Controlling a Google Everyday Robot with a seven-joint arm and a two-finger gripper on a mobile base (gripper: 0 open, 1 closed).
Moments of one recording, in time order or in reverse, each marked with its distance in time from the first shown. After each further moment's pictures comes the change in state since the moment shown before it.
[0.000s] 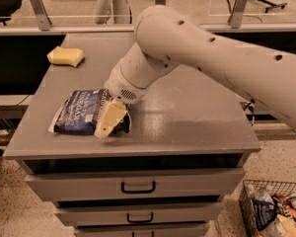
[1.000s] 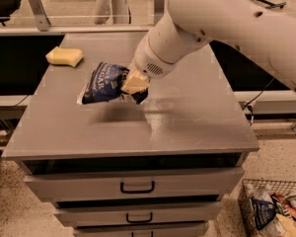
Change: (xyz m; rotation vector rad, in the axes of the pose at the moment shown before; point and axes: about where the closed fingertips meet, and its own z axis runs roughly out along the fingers) arm 0.020 -0.045 -0.075 0.178 0.044 0.049
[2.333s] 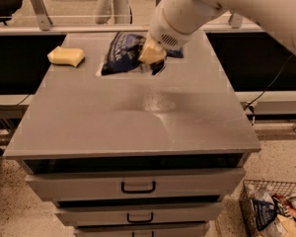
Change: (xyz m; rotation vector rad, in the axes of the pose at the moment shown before) arm 0.002 -0.061 -0.063 0.225 0.080 -0.040
